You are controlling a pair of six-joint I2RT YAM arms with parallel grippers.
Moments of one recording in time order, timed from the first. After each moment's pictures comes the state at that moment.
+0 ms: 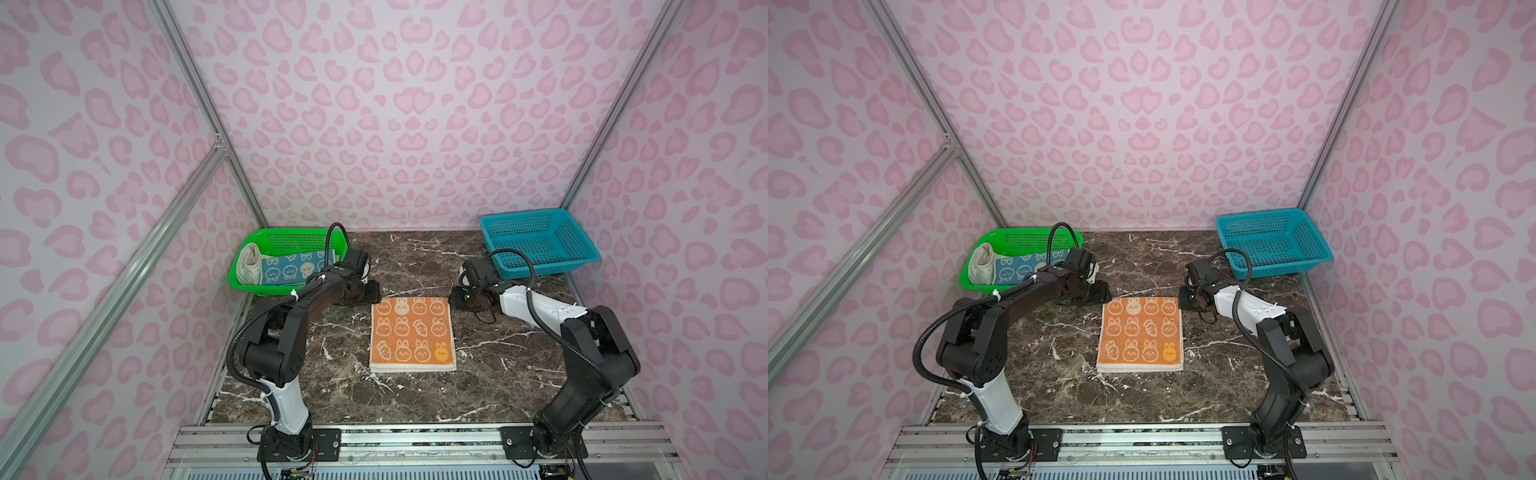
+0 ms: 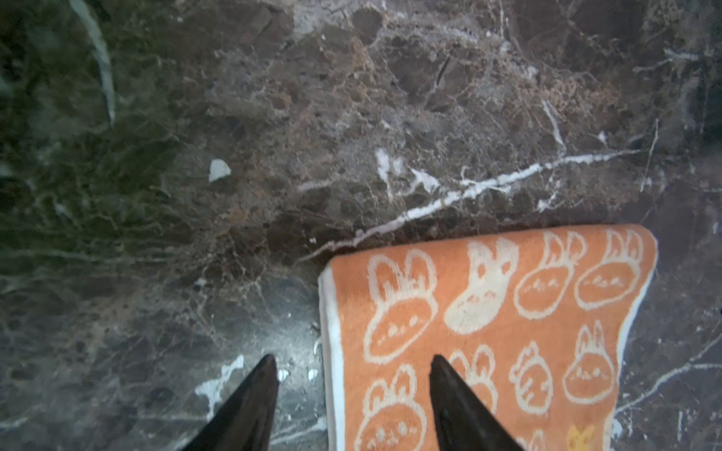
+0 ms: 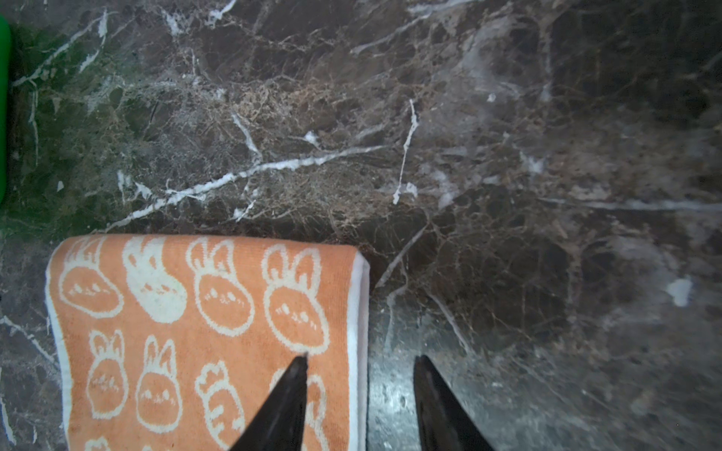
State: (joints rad) left arm -0.35 1.86 1.29 -0.59 0.18 -0.40; right arm 0.40 1.74 1.09 -0.36 -0.08 0.50
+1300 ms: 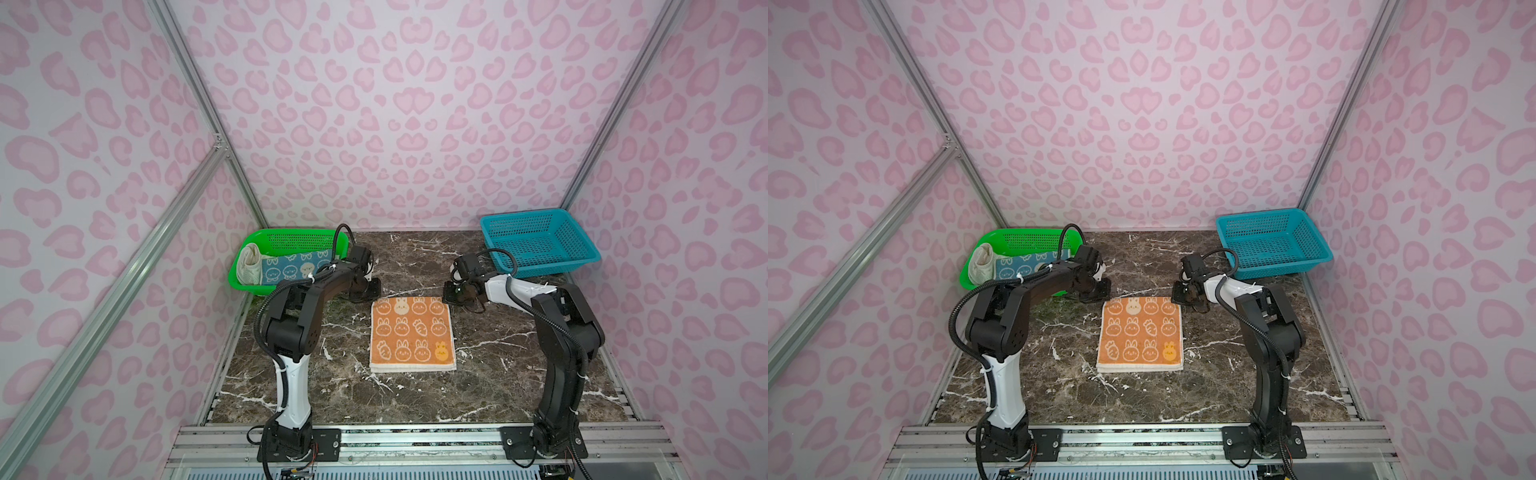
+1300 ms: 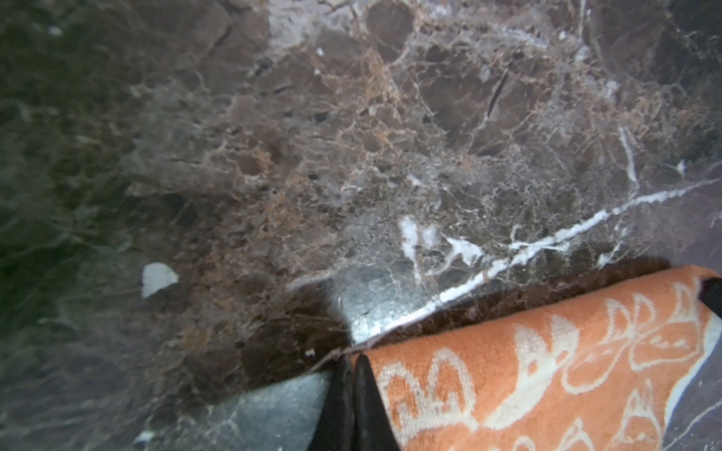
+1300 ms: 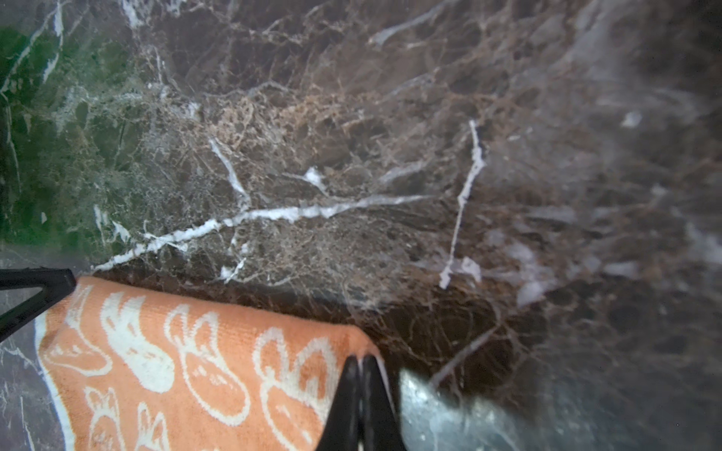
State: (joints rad) left arm -0.32 2.05 1.42 -0.59 0.24 -0.35; right arm 0.38 1.95 1.24 -0.35 -0.20 0.50
